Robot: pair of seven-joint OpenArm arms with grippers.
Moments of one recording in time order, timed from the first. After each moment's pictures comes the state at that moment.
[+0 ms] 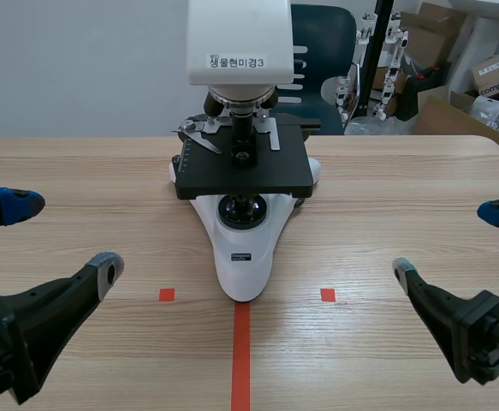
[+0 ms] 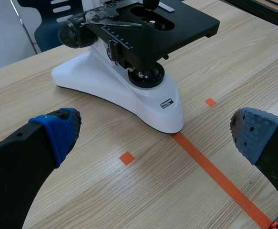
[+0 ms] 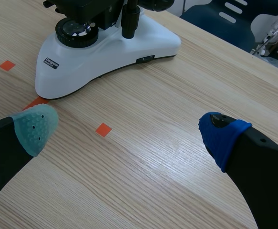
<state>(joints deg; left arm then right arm) 47.7 -32.6 -9.0 120.2 -21.4 -26.4 -8.2 -45.7 31.1 13.0 114.4 11.8 23.7 7.6</state>
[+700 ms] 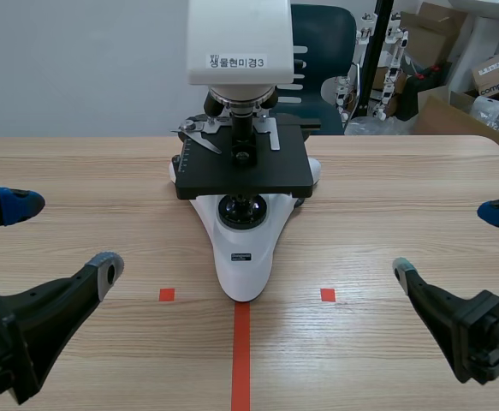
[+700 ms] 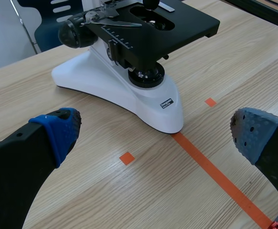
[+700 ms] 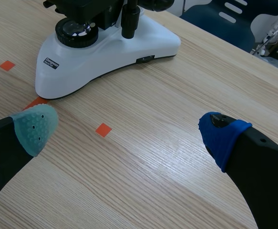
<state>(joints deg) 47.7 -32.6 -9.0 120.2 -21.4 -26.4 -8.2 -45.7 31.1 13.0 114.4 11.8 23.7 7.6</state>
